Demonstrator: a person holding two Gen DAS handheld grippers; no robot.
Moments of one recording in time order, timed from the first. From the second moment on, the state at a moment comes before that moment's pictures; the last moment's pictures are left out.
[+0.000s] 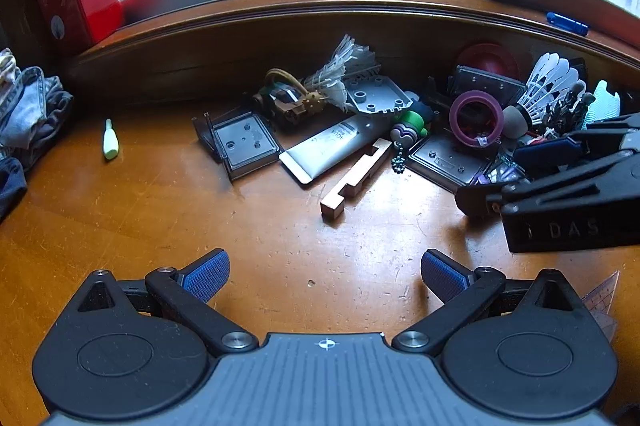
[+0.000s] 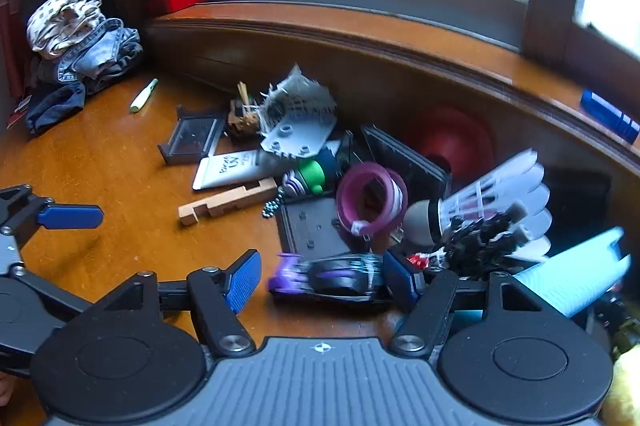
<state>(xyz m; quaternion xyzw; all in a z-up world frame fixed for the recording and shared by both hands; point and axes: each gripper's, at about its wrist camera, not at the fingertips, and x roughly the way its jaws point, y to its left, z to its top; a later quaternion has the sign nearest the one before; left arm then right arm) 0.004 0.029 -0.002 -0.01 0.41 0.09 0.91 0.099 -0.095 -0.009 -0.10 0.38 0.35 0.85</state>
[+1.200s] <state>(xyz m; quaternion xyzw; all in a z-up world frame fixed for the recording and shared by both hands) 0.094 -0.027 -0.012 0.05 0.31 -0.14 0.94 0.037 -0.211 -0.007 -0.04 0.44 0.28 0.85</state>
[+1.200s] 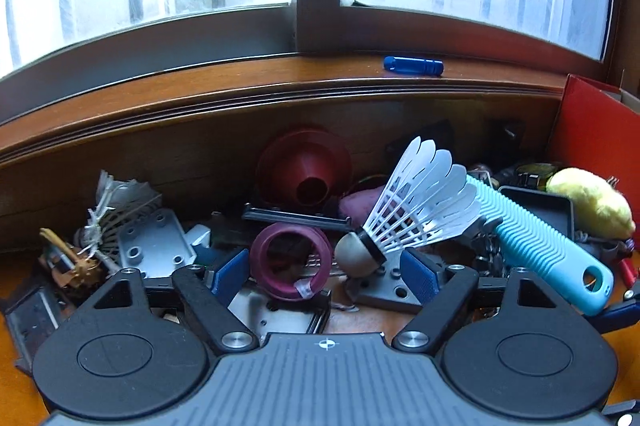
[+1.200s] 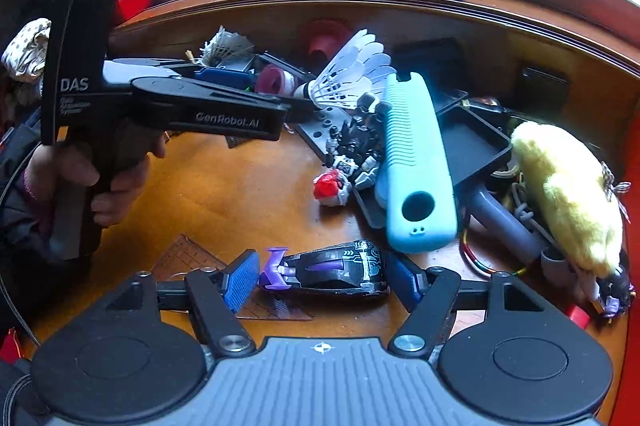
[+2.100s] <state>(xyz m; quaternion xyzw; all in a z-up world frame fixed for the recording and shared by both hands) 0.096 -0.043 -0.021 0.08 0.31 -0.11 0.94 0.032 -0.205 -0.013 -0.07 0.42 0.28 0.86</state>
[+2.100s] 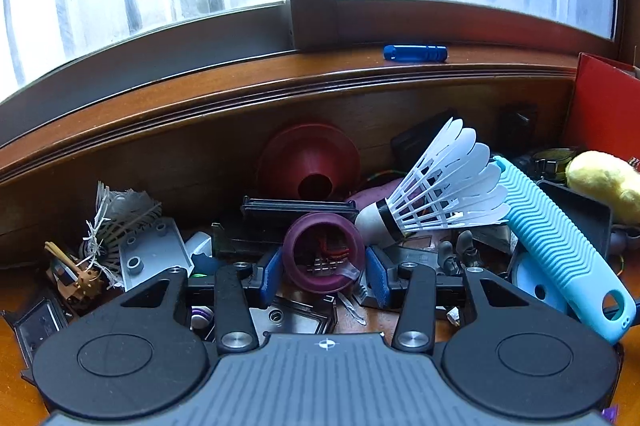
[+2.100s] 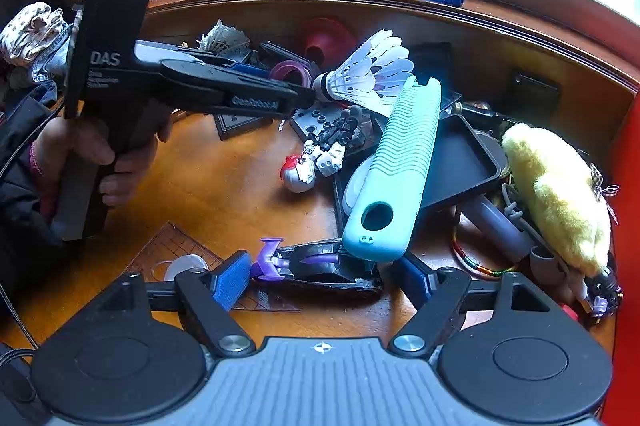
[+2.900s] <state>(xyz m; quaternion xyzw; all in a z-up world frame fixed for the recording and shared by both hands) 0.031 -0.019 0.005 0.01 0.32 -0.11 0.94 0.024 -0.208 -0.013 -0.07 0.41 0.28 0.86</state>
